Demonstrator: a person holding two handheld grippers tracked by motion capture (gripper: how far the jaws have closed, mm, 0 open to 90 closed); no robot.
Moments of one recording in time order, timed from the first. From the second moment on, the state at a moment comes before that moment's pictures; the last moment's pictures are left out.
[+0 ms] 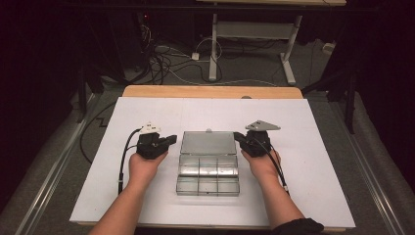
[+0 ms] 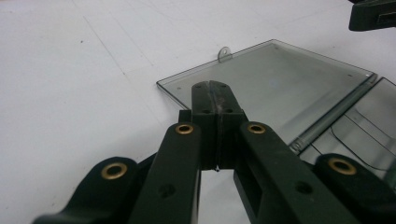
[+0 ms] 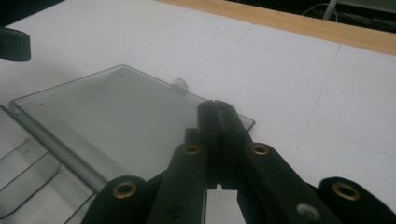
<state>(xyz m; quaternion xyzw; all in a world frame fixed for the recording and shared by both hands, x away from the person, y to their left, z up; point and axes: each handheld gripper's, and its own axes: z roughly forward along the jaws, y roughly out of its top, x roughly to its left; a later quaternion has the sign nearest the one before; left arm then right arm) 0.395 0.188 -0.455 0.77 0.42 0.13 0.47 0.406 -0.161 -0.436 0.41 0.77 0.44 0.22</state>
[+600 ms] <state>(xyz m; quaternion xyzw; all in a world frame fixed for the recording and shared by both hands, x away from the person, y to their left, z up) 0.329 0.217 -0.473 0.76 0.39 0.14 0.50 0.341 -0.184 -0.458 0.39 0.77 0.45 0.22</state>
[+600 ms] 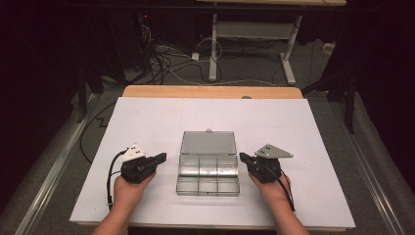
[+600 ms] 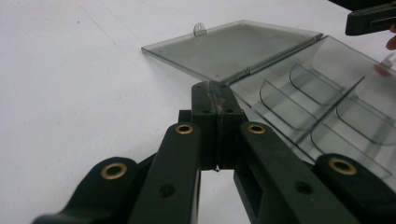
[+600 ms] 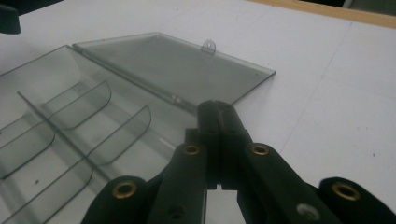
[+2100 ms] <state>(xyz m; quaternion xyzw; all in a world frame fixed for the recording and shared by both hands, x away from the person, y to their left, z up) 0.316 0.227 -0.491 0.79 0.37 0.15 0.47 0.305 -0.264 -0.461 0.40 0.75 0.47 0.23</state>
